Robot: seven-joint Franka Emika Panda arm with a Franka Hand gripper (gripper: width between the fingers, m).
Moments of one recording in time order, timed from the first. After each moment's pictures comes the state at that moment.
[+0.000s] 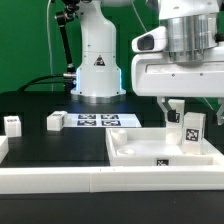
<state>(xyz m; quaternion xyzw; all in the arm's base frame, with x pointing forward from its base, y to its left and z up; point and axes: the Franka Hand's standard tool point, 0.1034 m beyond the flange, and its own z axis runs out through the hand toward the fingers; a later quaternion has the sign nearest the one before) 0.591 0.116 0.079 -0.96 0.27 0.01 0.06</state>
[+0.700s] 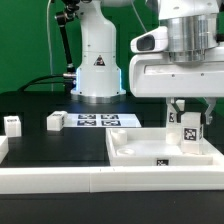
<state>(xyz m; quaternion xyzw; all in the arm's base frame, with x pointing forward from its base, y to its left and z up) 0.591 0.116 0.078 -0.95 0.31 0.01 0.07</state>
